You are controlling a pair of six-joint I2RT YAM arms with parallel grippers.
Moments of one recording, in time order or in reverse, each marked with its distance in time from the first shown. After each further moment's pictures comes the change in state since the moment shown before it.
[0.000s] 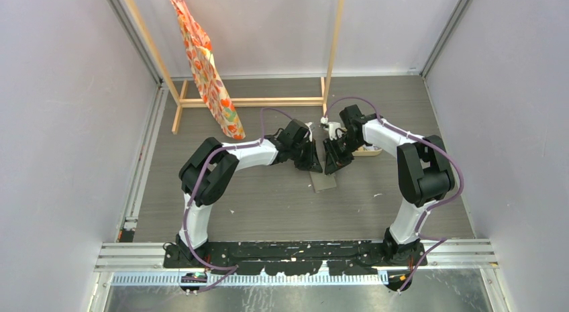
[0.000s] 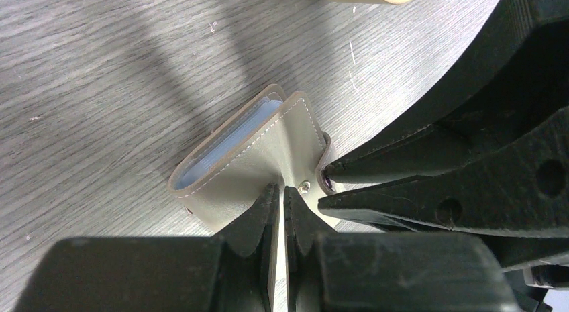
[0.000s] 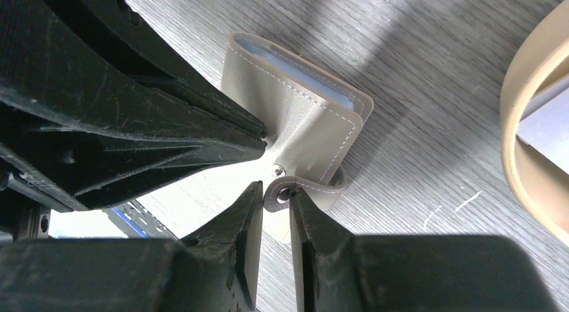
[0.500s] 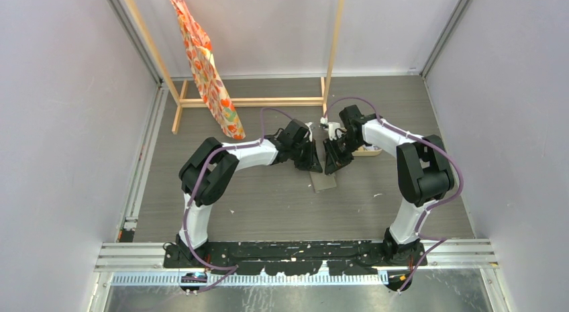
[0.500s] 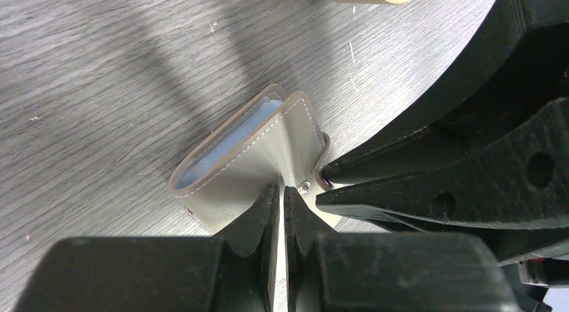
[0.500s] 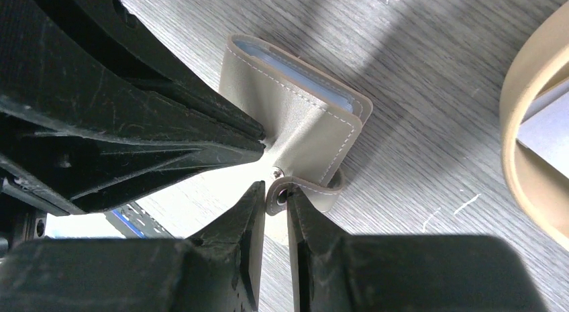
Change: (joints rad) left arm 0.000 0.000 0.000 0.000 0.000 0.000; right arm 0.003 0.003 0.000 0.003 0.003 -0.002
